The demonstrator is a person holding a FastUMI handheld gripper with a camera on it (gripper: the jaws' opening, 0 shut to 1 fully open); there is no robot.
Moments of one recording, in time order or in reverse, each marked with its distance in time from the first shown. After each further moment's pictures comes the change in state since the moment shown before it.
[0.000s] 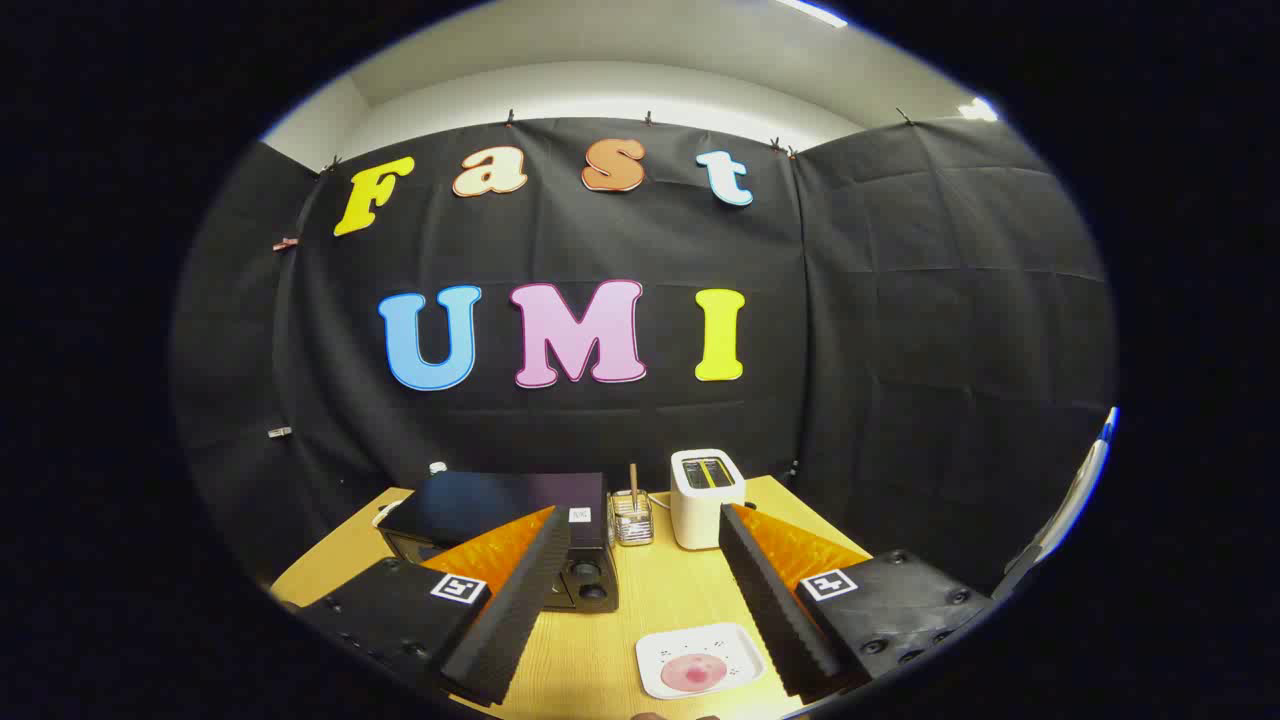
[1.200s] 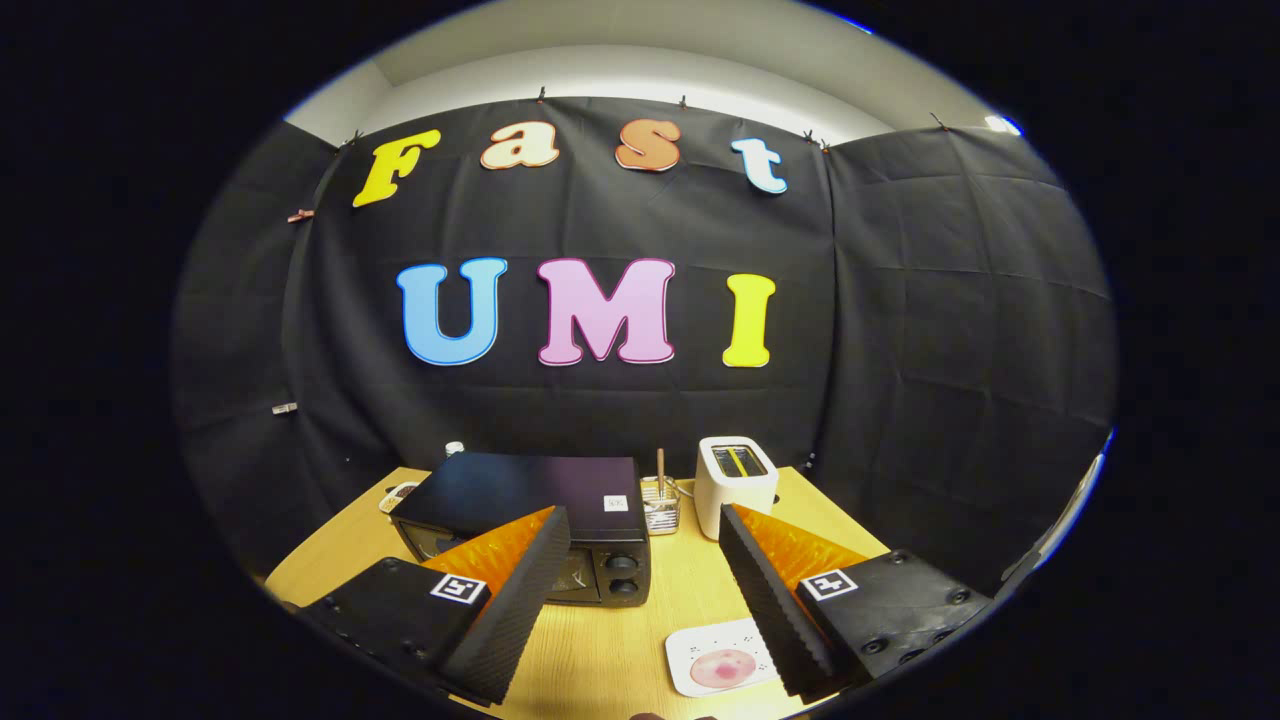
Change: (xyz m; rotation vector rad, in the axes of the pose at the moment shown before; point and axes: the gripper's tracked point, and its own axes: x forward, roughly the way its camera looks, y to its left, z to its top) arm 0.024 0.064 -0.024 -0.059 0.078 0.055
